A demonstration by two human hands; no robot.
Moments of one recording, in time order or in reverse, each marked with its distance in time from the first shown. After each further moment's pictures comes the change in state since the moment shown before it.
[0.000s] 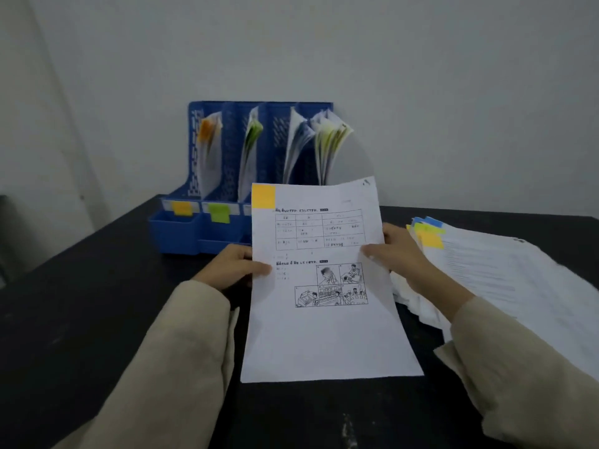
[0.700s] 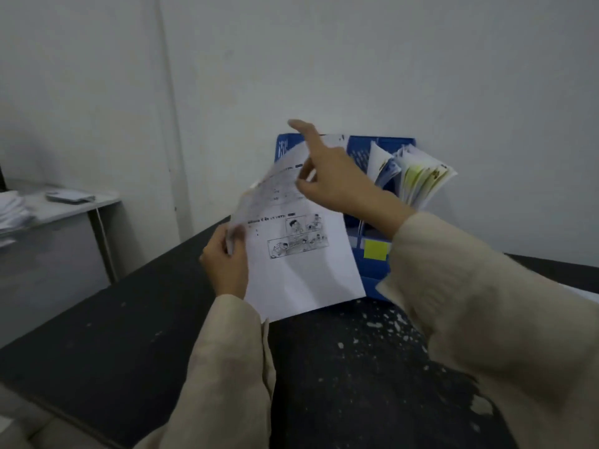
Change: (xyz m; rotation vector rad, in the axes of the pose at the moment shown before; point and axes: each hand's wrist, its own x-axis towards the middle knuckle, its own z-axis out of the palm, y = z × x) left_hand -0.033 -0.008 -0.072 -0.165 1.137 0.396; right_hand 0.004 -0.215 0.110 -0.392 -0.199 -0.918
